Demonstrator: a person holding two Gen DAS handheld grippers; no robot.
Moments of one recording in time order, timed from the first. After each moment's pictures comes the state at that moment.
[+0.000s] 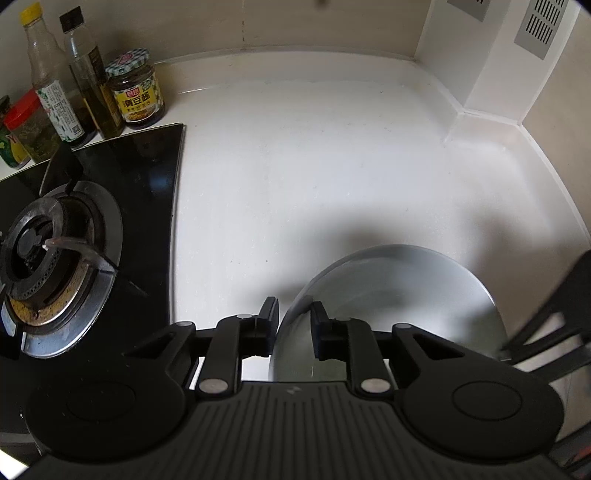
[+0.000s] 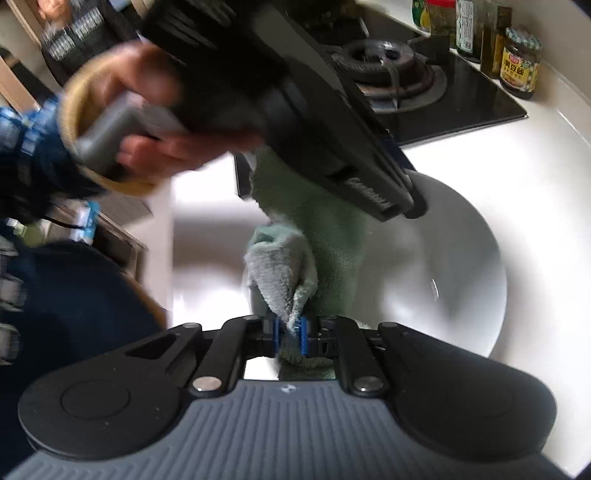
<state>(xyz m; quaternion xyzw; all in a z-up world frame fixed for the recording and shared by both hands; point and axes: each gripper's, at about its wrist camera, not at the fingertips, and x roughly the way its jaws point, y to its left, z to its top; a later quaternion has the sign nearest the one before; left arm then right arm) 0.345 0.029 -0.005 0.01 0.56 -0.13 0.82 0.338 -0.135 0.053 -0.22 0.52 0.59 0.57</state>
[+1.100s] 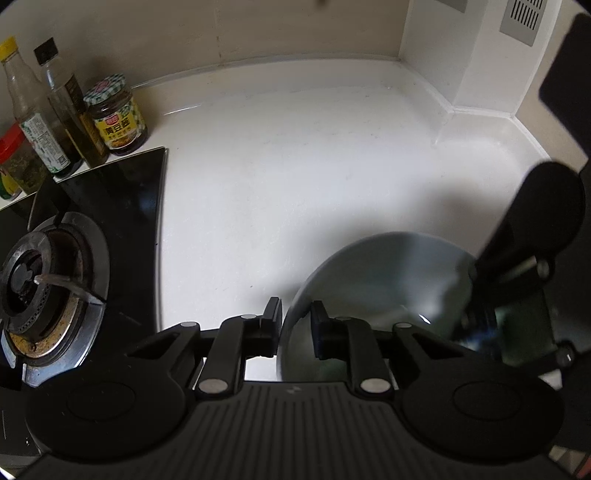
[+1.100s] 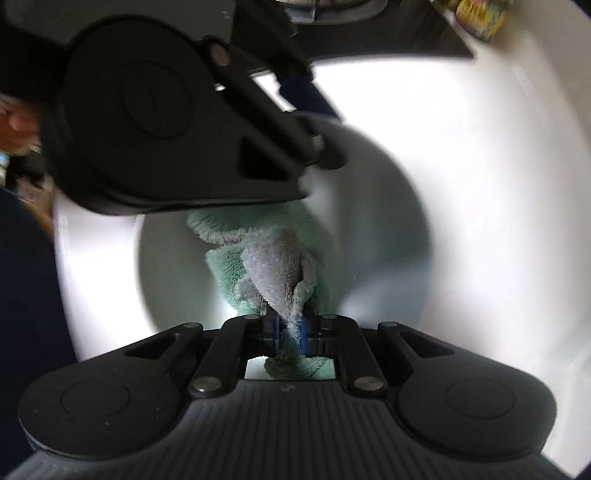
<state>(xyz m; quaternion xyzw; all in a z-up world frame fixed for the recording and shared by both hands) 0.354 0.010 -0.005 0.04 0.55 -0.14 0.82 0.386 -0.081 0.019 -0.39 0.62 0.46 0.51</state>
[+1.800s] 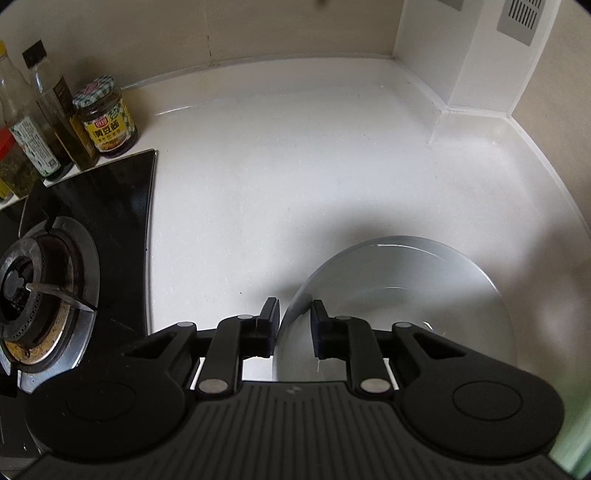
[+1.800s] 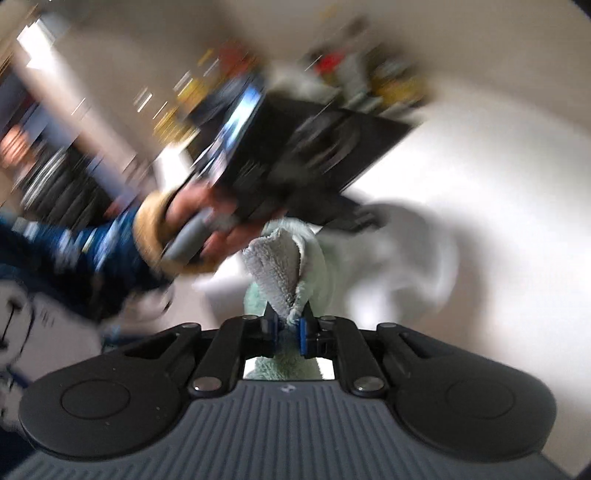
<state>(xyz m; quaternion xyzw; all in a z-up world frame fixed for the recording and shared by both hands) 0.362 0.008 -0.004 0.02 0.56 -0.14 0.82 0.334 -0.223 0.170 -0.02 0.49 0.41 0.77</state>
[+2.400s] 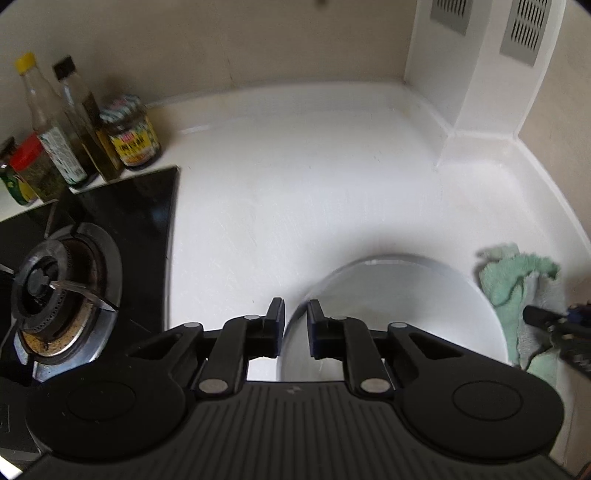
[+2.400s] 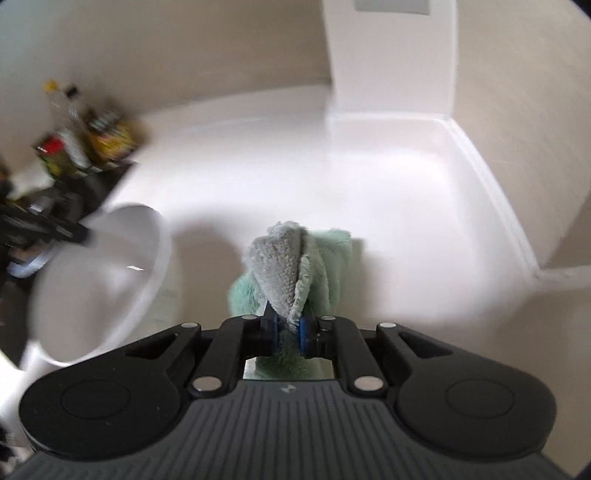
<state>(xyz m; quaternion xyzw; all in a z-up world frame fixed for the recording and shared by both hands) 0.346 0.008 0.023 0.03 0.52 -0.10 0.85 0.313 -0.234 0.054 -0.05 0.46 0.05 0.88</state>
